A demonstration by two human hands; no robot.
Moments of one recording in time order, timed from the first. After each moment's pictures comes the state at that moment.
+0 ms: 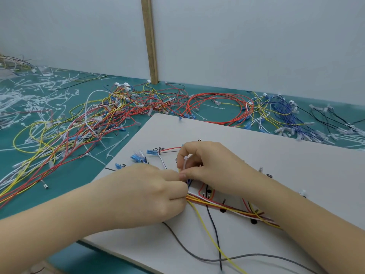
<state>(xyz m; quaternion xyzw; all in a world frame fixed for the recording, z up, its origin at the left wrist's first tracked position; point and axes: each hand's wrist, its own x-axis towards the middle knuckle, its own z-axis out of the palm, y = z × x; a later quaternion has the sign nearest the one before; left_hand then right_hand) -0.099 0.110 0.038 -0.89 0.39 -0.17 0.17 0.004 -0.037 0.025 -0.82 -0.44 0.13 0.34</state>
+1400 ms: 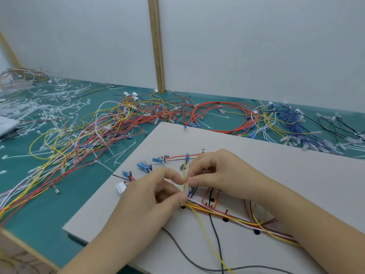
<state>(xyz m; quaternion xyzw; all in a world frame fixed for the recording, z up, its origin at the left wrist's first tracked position) -0.117 0.085 0.006 -0.86 -0.04 -0.18 -0.48 0.015 -0.050 0.026 -0.76 -0.47 0.19 0.41</state>
